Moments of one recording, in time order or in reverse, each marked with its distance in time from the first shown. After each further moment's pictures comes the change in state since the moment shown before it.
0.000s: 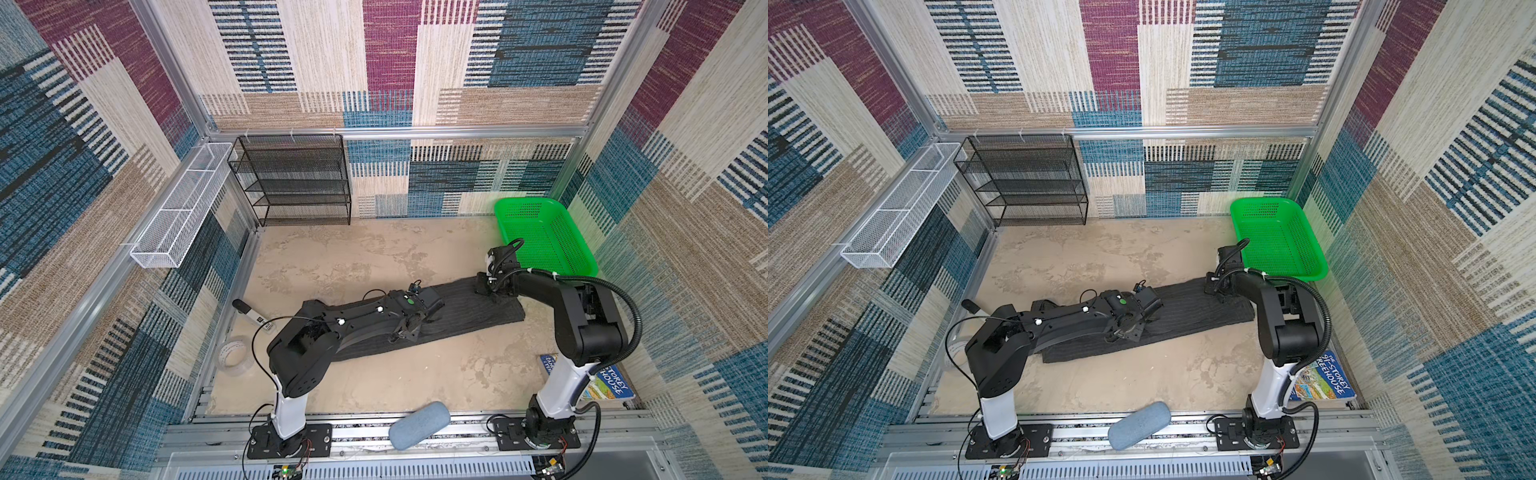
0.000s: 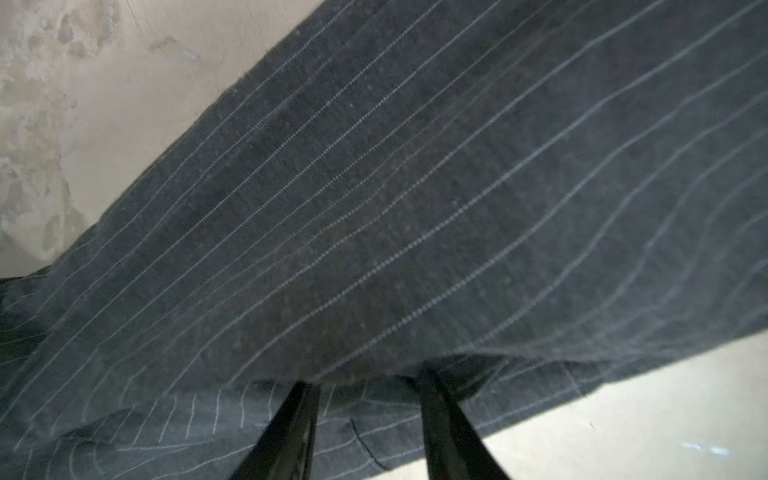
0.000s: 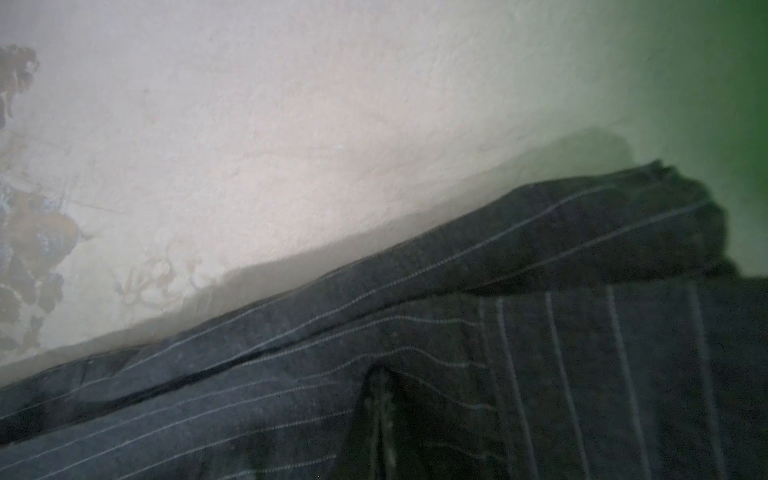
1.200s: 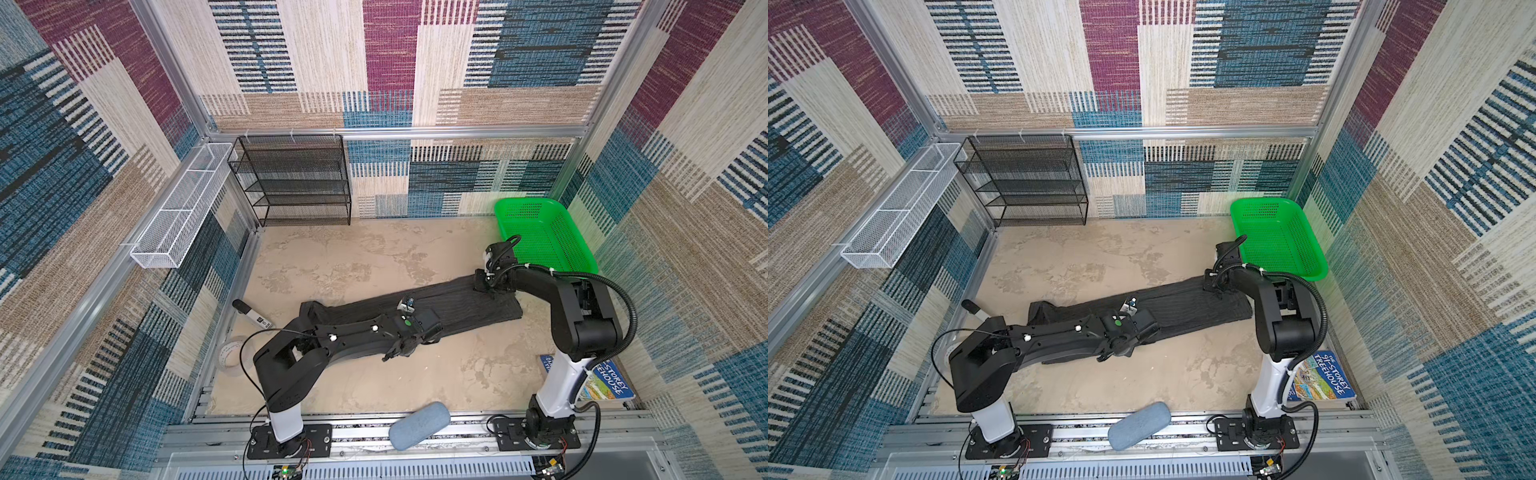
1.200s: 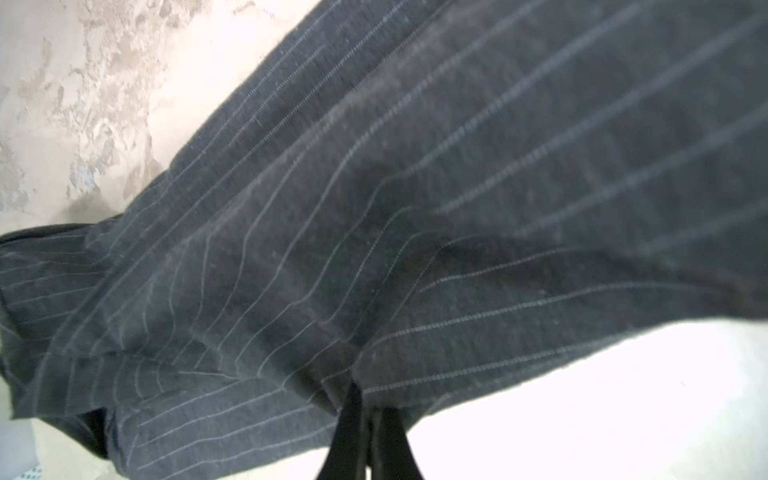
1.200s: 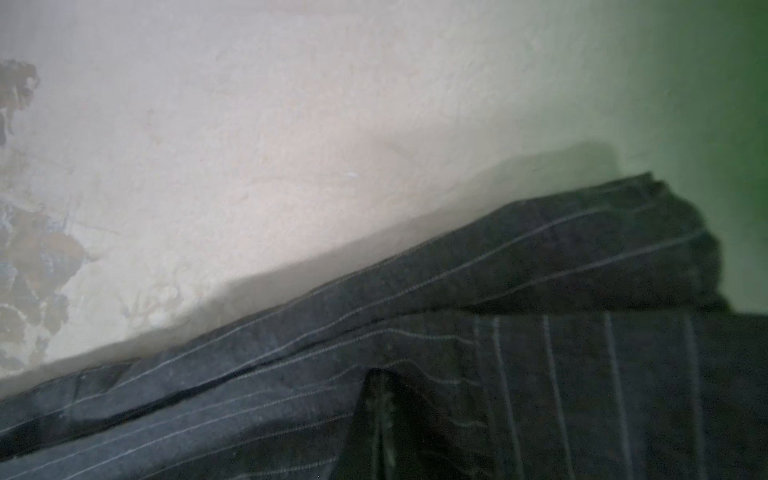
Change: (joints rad) left arm -0.109 -0.140 -0.213 0.033 -0.147 -0.139; right arm 0.000 0.046 0.077 -0.047 0.011 -0.002
